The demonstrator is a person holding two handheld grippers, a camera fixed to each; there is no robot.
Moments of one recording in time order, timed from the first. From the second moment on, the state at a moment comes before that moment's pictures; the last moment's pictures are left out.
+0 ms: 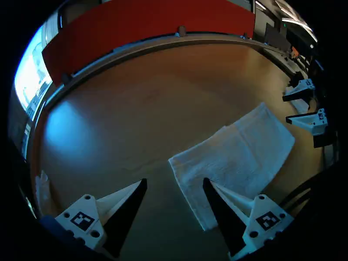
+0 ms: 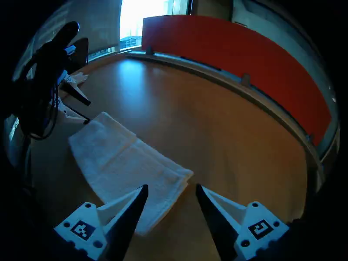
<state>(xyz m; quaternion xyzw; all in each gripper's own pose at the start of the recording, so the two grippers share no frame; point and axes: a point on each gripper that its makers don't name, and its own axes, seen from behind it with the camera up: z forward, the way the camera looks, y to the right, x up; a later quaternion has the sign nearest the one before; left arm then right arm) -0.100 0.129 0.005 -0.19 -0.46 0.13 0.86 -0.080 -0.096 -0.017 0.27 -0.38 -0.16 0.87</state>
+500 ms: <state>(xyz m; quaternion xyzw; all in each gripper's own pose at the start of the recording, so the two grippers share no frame) -0.092 0.115 -0.046 -0.18 -0.47 0.10 0.86 -0.072 -0.094 -0.063 0.26 -0.38 -0.15 0.87</state>
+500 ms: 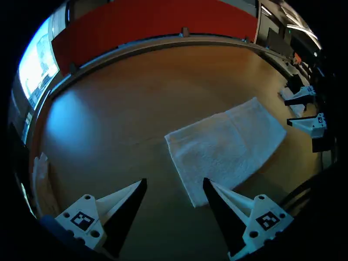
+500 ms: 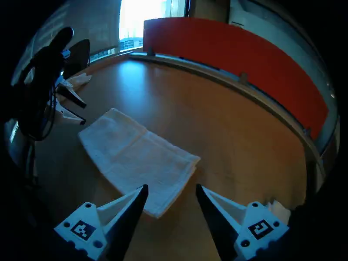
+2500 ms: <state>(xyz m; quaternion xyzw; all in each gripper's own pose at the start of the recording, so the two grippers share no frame) -0.066 0.050 -0.169 -0.05 -0.45 0.02 0.89 -0.113 -0.084 -0.101 0.34 -0.42 -0.20 0.81</state>
